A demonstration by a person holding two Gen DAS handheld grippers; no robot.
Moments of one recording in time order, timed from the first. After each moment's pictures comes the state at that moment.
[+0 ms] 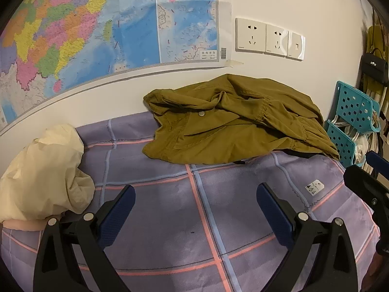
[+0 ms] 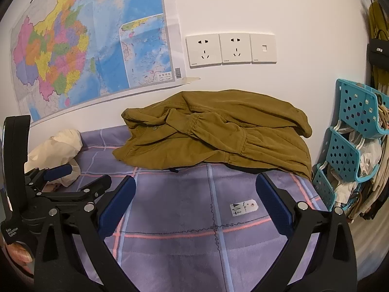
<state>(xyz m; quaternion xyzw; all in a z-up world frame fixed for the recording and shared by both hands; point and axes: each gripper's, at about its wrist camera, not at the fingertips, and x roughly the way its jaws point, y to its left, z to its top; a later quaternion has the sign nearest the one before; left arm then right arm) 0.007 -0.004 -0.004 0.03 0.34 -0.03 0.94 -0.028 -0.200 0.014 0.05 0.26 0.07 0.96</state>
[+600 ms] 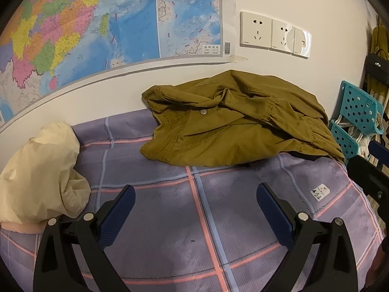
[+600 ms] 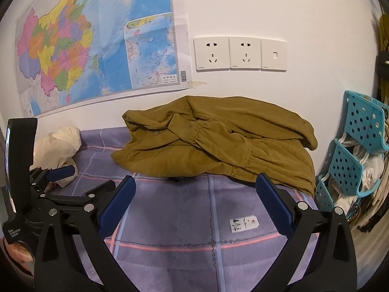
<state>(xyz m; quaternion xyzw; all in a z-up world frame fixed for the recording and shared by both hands) 0.028 -0.005 -0.011 0.03 0.35 -0.02 0.94 -0.005 -0.195 0.018 0.02 0.25 0.09 0.96</state>
